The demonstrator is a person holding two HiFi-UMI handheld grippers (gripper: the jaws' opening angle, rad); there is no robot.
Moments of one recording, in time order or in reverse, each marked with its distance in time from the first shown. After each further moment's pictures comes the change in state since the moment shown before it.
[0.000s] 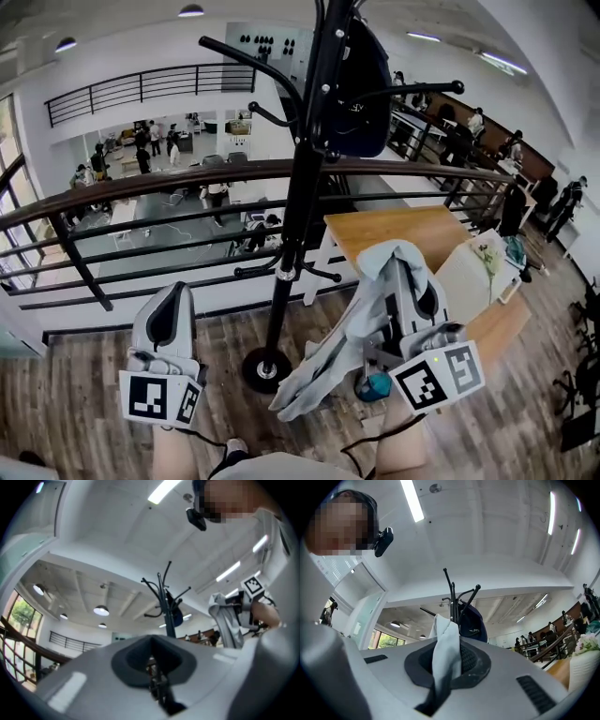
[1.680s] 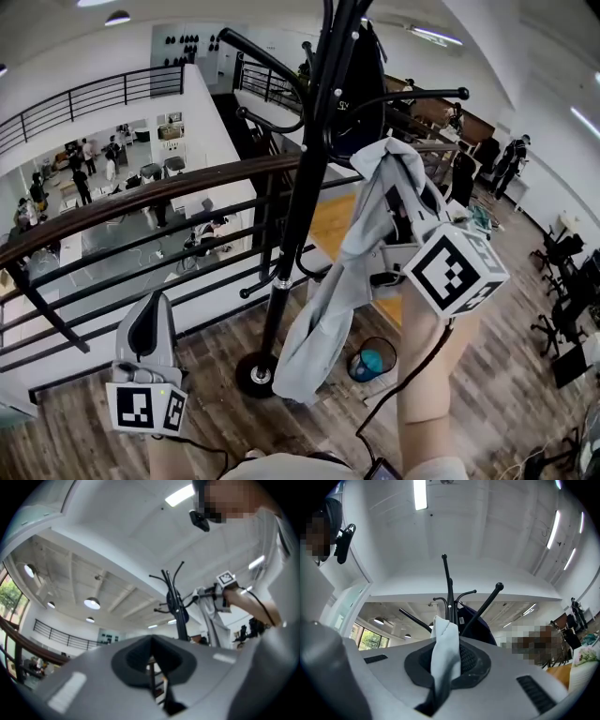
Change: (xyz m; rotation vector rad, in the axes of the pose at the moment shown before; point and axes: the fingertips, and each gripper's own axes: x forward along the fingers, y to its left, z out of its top) left arm 0.037 0.152 -0.058 -0.099 -0.014 -0.165; right arm 0.161 0.057 0.016 -0.065 -0.015 -0.177
